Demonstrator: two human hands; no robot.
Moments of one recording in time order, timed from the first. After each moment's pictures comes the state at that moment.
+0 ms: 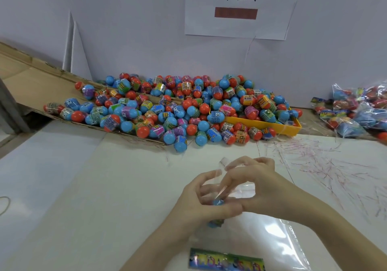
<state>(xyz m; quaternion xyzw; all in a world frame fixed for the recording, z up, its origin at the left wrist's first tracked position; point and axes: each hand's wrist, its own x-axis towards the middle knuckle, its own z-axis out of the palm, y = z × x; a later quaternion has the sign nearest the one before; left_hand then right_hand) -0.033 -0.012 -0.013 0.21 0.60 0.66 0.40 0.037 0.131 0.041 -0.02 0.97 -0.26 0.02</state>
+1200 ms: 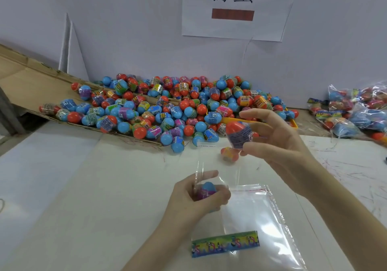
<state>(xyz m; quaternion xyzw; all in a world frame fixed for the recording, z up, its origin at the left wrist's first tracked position) -0.030 -0.009 -0.007 0.18 0.60 0.71 0.32 0.032 0.145 0.076 -0.01 0.73 -0.67 -0.16</state>
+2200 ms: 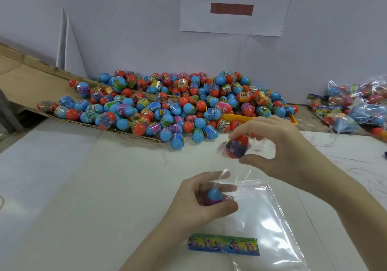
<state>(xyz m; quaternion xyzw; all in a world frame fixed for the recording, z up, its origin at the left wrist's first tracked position) -0.027 -0.011 -0.007 0.28 0.62 0.66 0.32 0.039 0.140 0.089 0.04 0.98 -0.16 -0.14</state>
